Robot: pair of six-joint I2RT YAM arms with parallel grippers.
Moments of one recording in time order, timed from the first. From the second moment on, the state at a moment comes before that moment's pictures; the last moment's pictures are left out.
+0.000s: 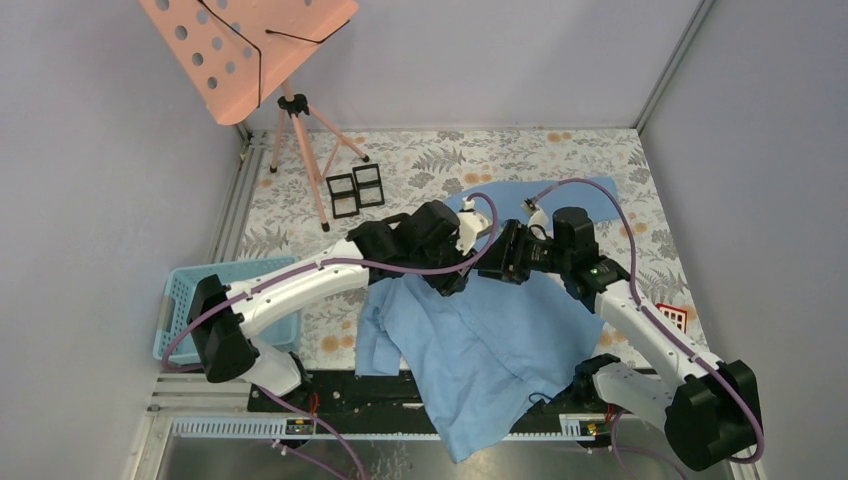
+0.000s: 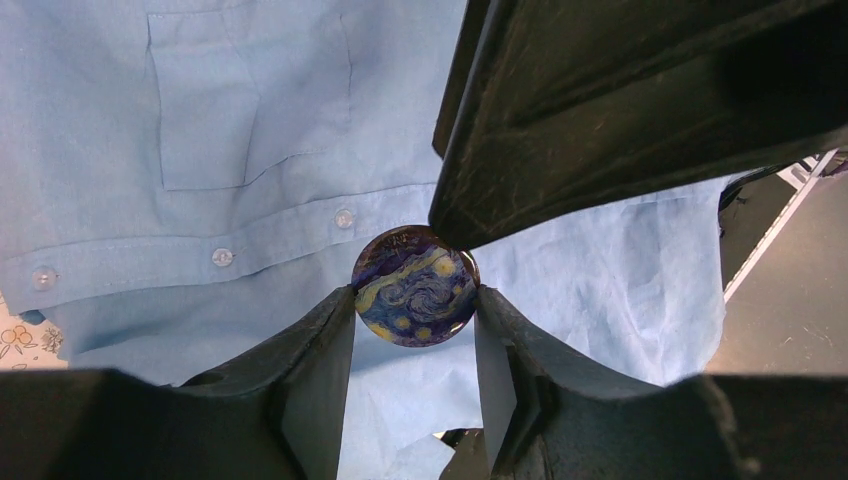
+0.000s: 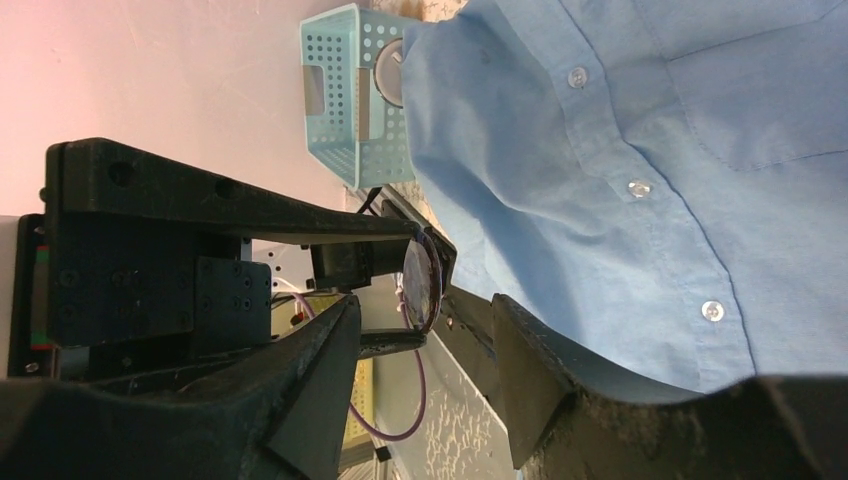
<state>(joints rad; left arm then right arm) -1.01 1.49 1.33 -0.68 0.11 -0.14 0.37 1.03 0.65 -0.14 -0.73 0.92</state>
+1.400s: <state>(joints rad) -1.01 1.49 1.33 -0.68 0.11 -0.14 0.46 1.08 0.60 -0.02 -0.73 1.00</state>
